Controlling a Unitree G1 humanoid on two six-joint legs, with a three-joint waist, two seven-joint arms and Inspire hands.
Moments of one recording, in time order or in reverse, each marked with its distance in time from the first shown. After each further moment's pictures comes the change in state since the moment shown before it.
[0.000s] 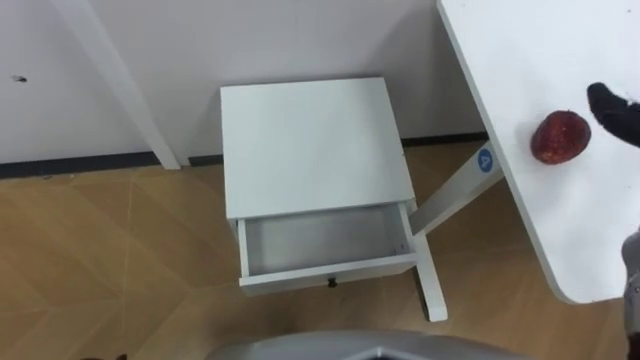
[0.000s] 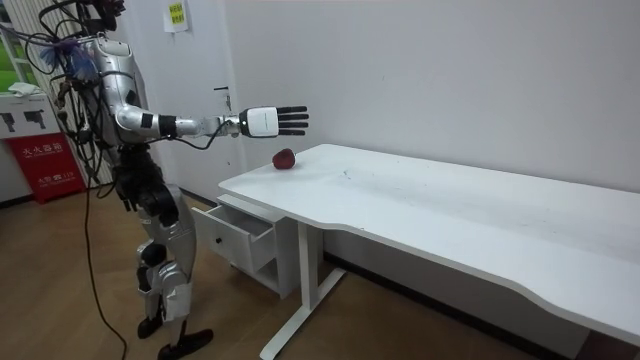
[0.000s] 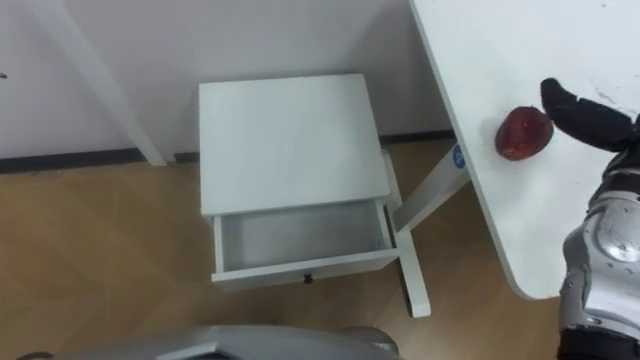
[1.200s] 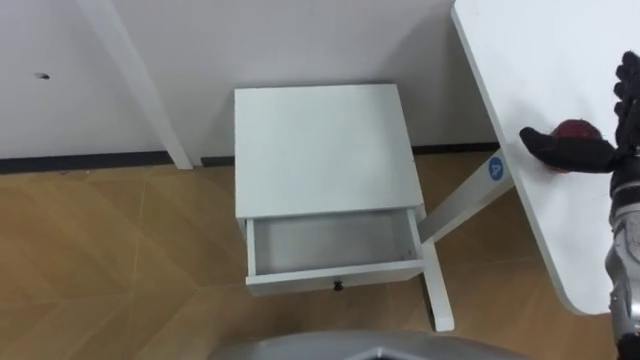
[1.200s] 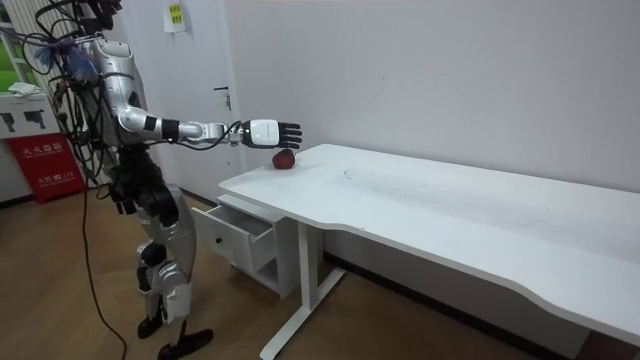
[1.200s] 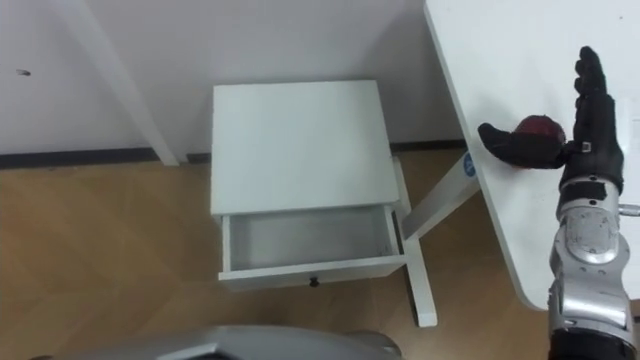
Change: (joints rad) left arm 0.001 0.000 -0.013 0.040 0.046 0.011 -0.026; right arm 0.004 0.005 0.024 0.075 -0.207 0.004 0.168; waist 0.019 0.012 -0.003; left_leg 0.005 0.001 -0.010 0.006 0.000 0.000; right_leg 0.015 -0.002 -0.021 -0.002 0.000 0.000
